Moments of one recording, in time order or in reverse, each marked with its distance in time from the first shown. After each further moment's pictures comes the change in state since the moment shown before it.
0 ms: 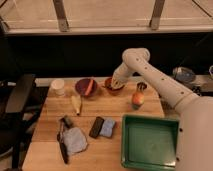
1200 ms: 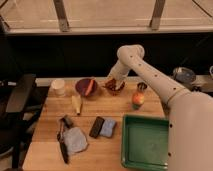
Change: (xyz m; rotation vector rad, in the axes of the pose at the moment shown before) arm 0.003 -0.005 0.003 -0.019 0.001 0.010
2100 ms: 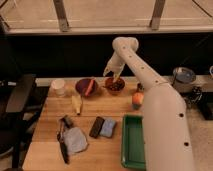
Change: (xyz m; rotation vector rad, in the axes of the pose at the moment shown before) arm 0.050 -0.040 0.014 -0.028 -0.012 -0.018
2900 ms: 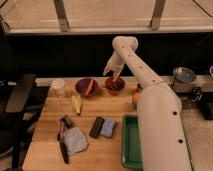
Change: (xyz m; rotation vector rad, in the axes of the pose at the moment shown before) arm 0.003 0.002 0.002 -0.025 0.011 -0.009
